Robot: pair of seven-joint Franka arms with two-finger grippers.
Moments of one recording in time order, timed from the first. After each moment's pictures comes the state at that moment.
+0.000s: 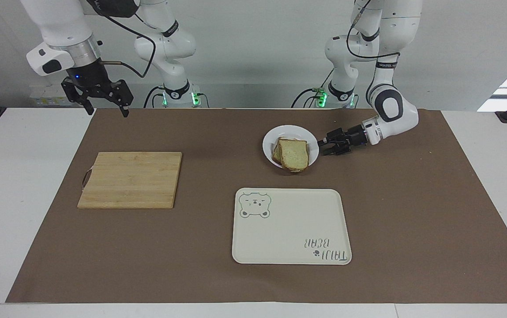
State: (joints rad) left arm -0.05 0.01 0.04 -2.63 -1.34 2.01 0.99; right arm 0.13 -0.05 -0.15 -1.56 -0.03 1.54 0.05
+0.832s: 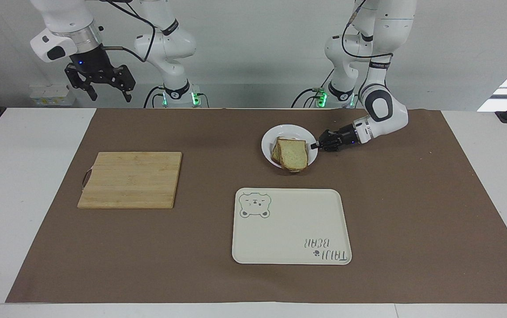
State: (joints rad) left arm -0.11 0.01 0.04 -2.64 -1.35 2.05 1.00; right arm 0.14 -0.12 -0.15 -1.61 -0.03 1.48 0.04
